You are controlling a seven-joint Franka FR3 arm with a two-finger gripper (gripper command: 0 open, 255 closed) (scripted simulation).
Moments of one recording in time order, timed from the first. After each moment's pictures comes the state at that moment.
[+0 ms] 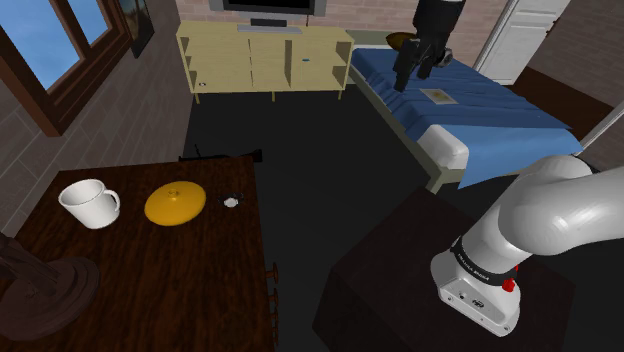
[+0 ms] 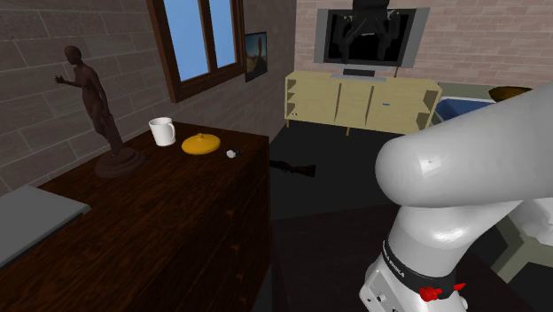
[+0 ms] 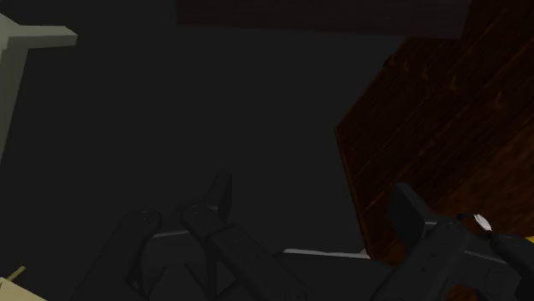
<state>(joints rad) -0.02 -0.74 0.05 -2.35 -0.04 1.64 0.02</state>
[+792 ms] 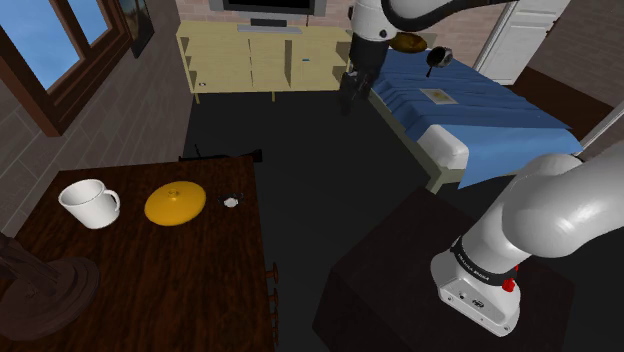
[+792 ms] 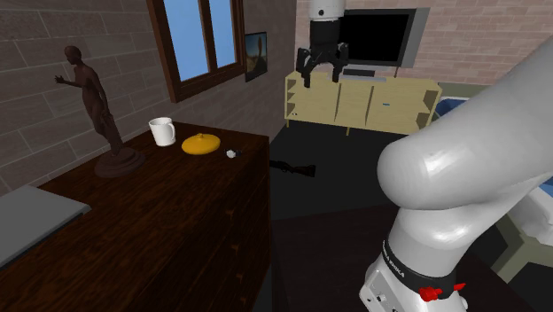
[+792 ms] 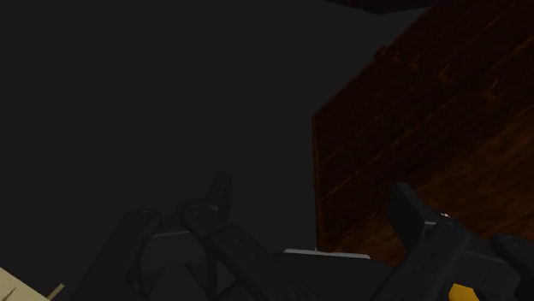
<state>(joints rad) 0.06 -0.47 0.13 -2.35 -0.02 1.92 -0.02</state>
